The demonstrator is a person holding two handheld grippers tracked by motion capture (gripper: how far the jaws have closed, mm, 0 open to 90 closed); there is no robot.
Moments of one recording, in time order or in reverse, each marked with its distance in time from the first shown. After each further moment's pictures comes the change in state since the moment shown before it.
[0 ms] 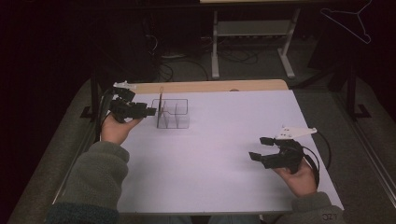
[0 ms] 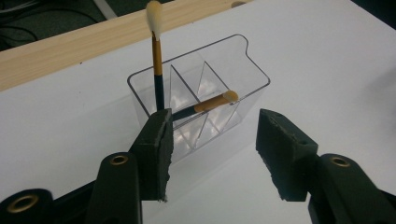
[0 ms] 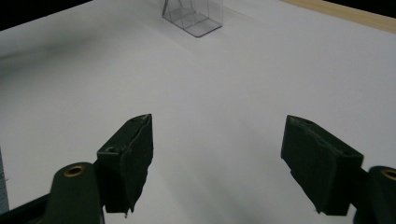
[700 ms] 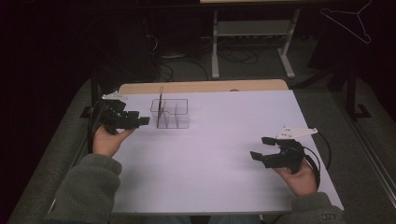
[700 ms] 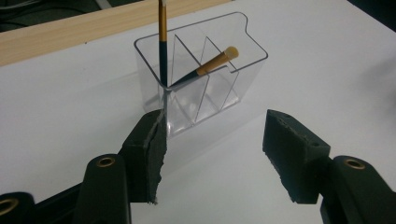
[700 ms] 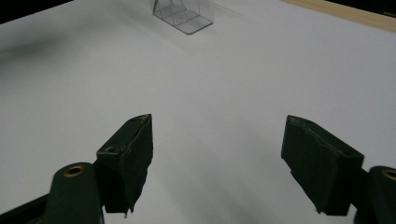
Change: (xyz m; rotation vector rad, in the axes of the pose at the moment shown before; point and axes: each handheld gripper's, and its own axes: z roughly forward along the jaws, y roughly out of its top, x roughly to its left) left arm 0.002 -0.034 -0.016 -0.024 -0.010 -0.025; right arm -0.002 -0.002 -0.001 0.005 -0.032 0.007
